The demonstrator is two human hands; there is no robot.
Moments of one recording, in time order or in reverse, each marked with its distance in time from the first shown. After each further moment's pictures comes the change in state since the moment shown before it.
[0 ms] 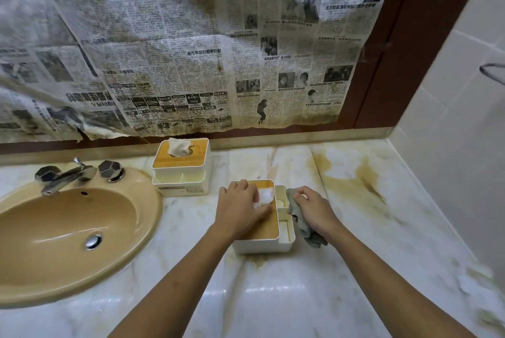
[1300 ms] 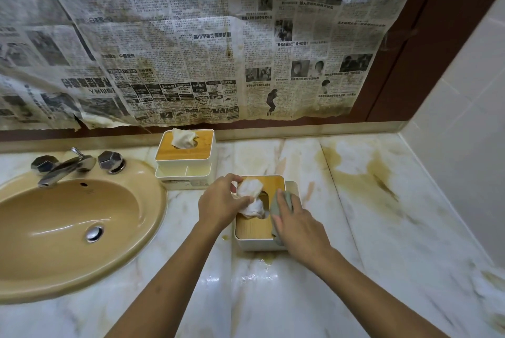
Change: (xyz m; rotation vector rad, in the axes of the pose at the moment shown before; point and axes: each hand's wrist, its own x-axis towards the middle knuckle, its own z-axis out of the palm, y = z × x) left_hand 0.000 -0.053 -0.003 -0.372 0.066 -0.283; right_hand -0.025 -0.002 0.068 -0.976 0.025 -0.251
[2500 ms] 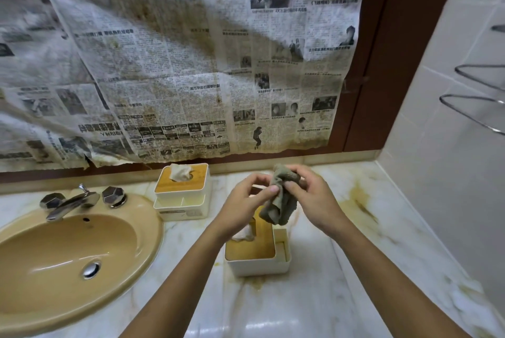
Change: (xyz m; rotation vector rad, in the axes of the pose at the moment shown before) left_hand -0.032 0.113 -0.049 -0.792 -0.312 0.320; right_hand -0.010 0.039 -0.139 1.157 0.308 -0.230
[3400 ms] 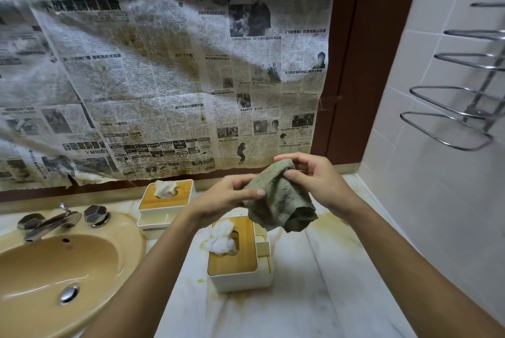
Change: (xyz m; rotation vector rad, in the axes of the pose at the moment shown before) left_hand 0.025 0.048 -0.012 -0.113 -0.364 -0.046; right_hand 0.014 -0.040 -0.070 0.040 -0.119 -0.084
